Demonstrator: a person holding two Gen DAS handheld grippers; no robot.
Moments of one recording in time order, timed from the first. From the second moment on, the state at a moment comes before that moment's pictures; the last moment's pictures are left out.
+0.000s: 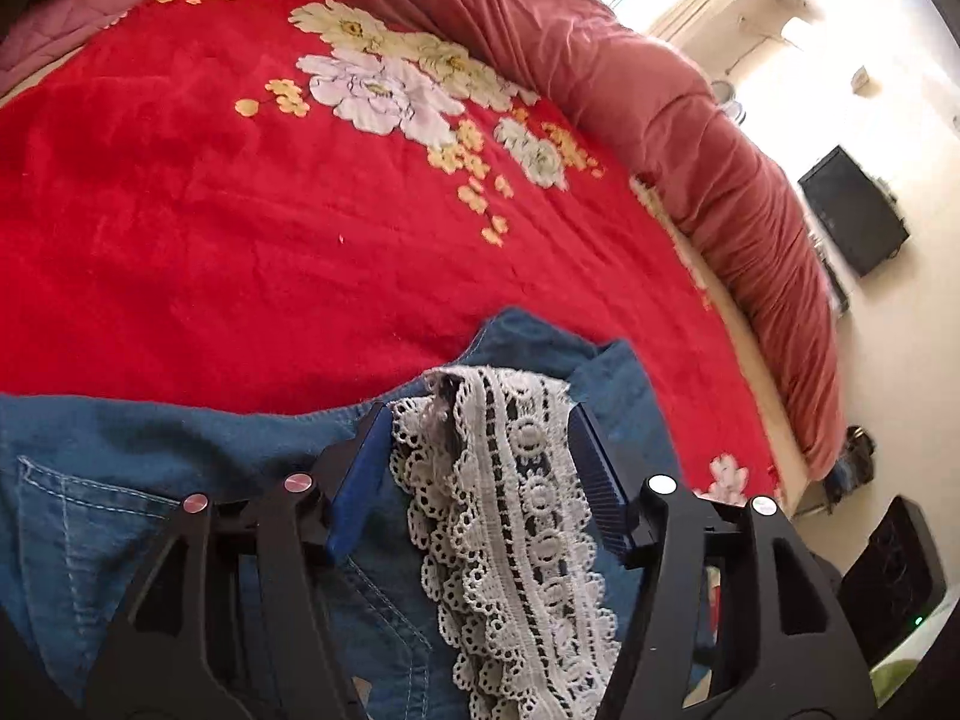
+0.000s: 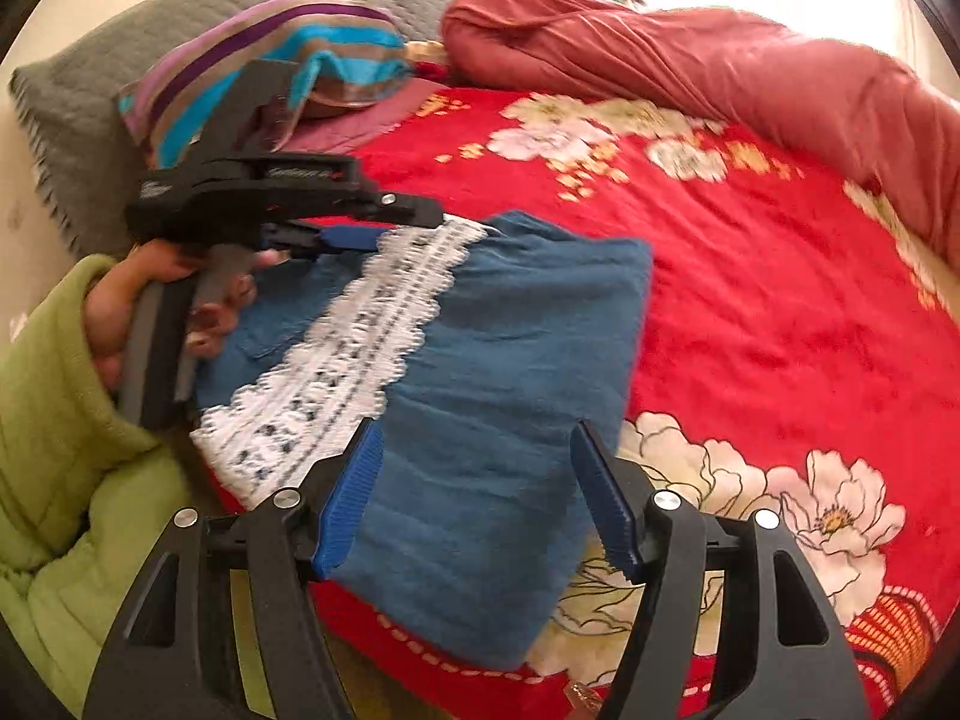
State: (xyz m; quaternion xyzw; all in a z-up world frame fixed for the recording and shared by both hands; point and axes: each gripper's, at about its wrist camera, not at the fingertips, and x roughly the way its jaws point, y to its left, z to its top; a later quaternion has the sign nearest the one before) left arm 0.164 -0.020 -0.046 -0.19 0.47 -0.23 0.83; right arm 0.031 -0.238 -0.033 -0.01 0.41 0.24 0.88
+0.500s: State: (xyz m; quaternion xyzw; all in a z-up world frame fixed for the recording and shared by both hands) left arm 0.173 -0.024 -0.044 -0.14 0.45 -0.18 0.86; right arm 0.049 -0.209 -0.056 -0.06 0.42 0.23 0.87
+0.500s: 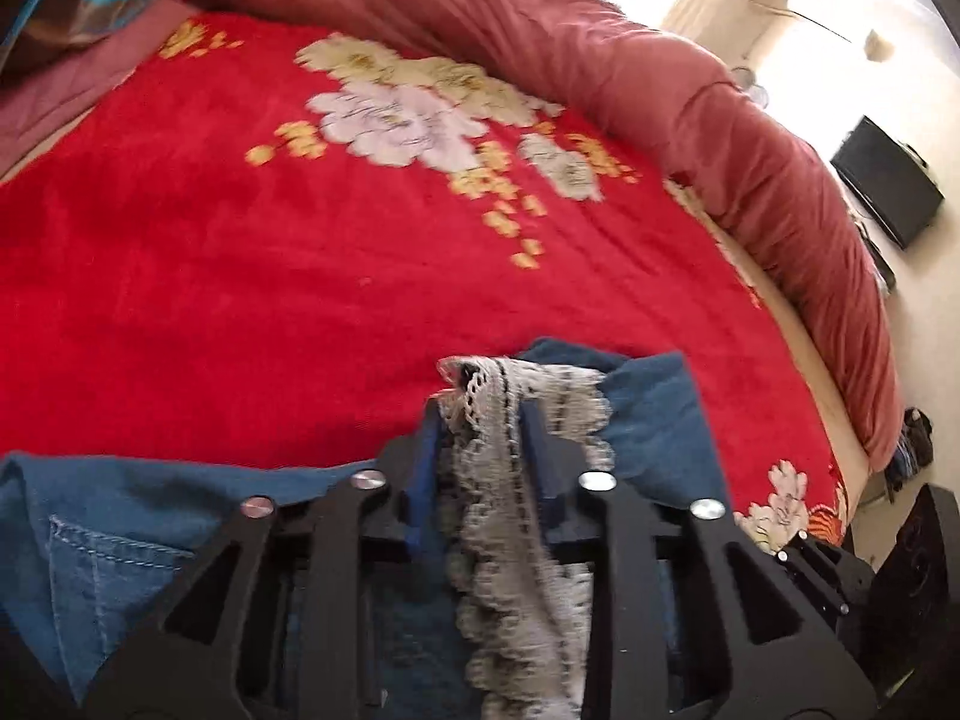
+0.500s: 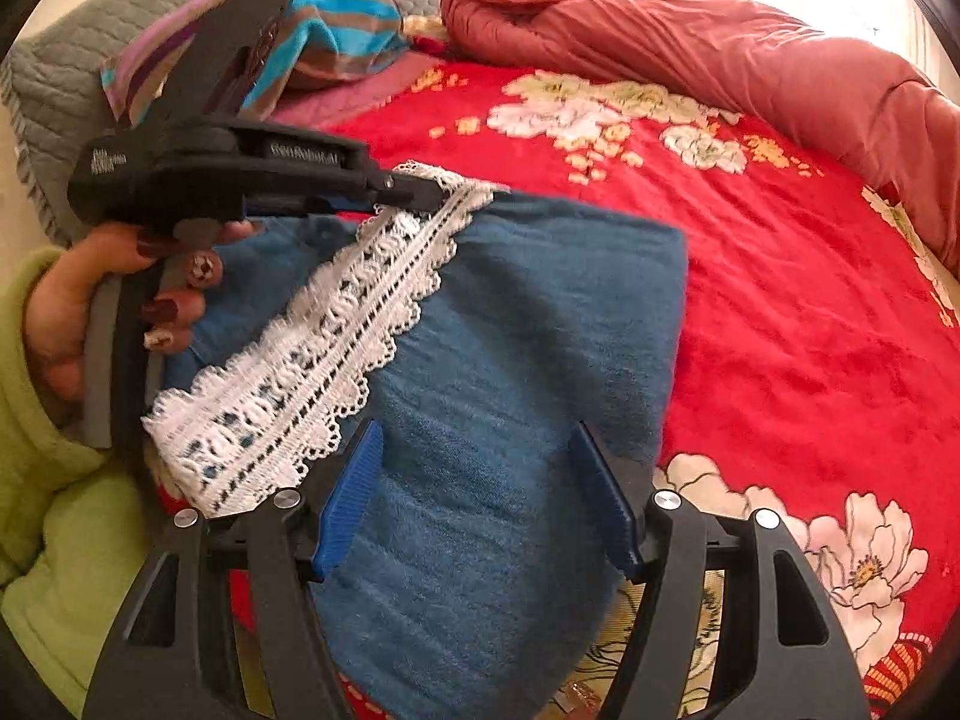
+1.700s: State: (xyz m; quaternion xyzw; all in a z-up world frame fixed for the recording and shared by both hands) left arm 0.031 0.000 -0.009 -0.12 0.45 -0.16 0.87; right arm 0.010 -0.248 0.005 0.00 0.35 0.22 0.91
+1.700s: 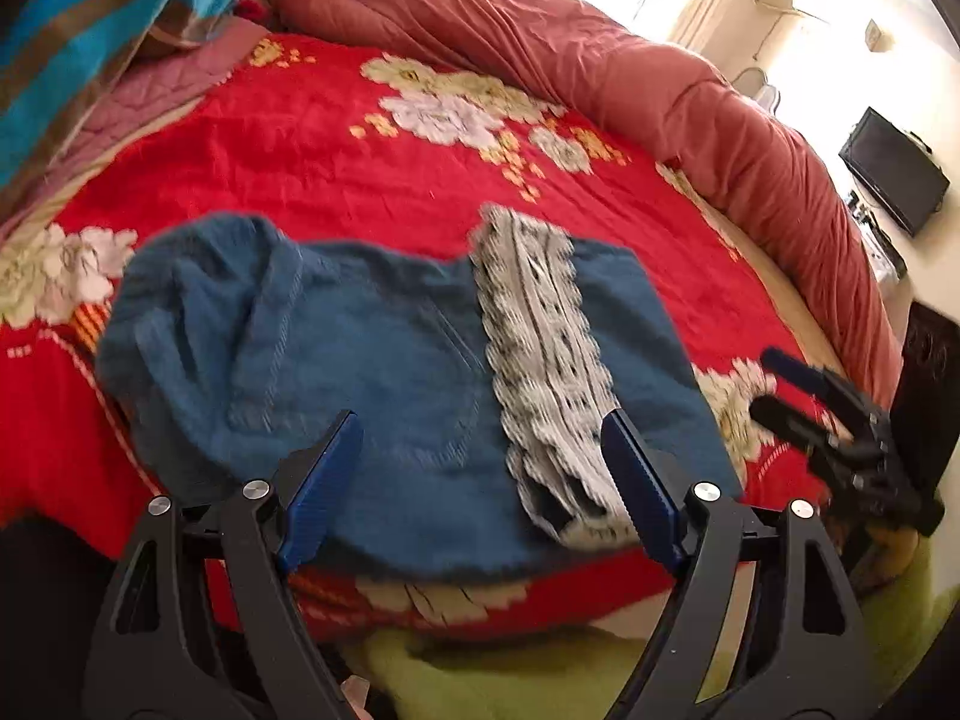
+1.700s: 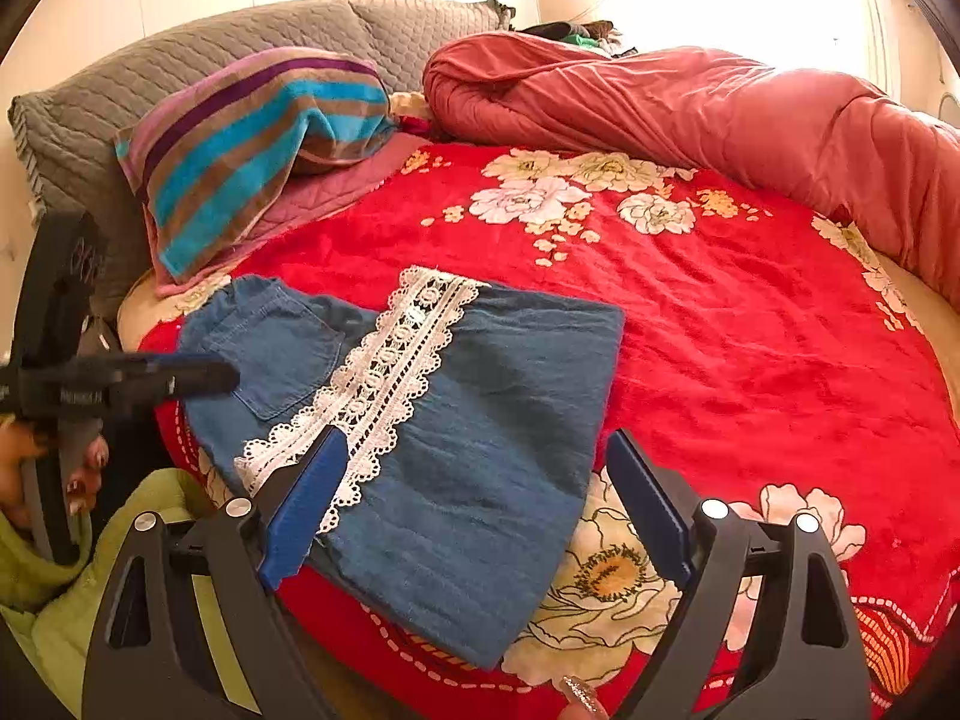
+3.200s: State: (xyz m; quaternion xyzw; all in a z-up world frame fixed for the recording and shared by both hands) left arm 0.014 -0.039 -0.044 -0.06 0.51 -0.19 0.84; right arm 0.005 -0.223 -0.057 -0.07 0.44 0.23 0.86
